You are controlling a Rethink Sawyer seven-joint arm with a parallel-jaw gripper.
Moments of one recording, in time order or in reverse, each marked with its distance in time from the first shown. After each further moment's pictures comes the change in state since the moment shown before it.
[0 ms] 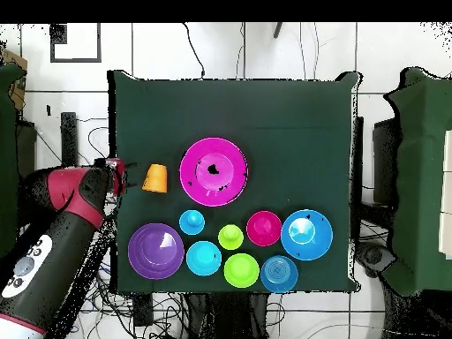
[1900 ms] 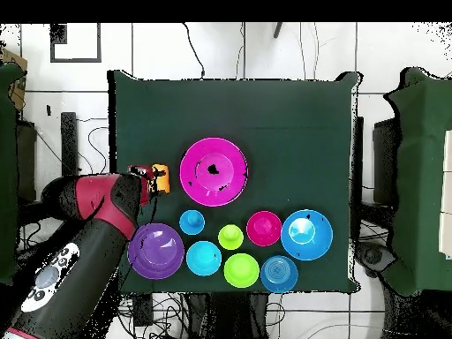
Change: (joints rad) arm -0.086 -0.202 0.105 0.174 -0.271 -0.042 0.000
